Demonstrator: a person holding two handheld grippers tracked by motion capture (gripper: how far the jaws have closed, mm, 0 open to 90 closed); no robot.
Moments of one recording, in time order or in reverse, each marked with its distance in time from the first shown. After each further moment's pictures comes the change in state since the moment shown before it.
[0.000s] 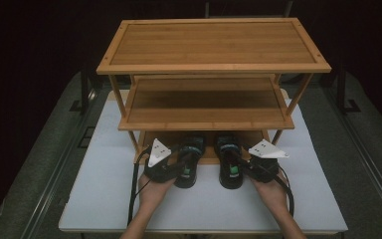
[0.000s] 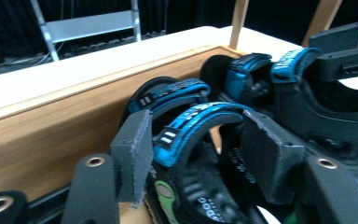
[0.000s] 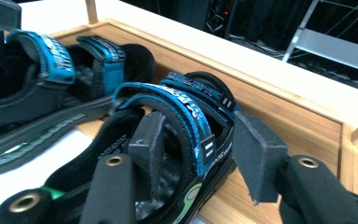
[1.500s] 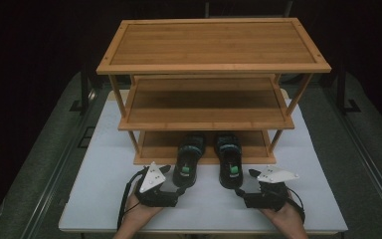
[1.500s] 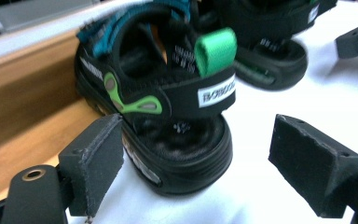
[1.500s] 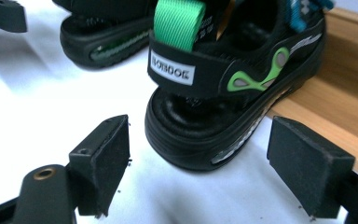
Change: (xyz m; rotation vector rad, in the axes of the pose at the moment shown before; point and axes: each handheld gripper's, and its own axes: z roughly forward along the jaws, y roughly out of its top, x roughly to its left) left arm -0.010 -0.042 -0.031 0.126 -0.127 0.124; right arm 0.008 -0.052 -0.033 0.124 0.242 -0.005
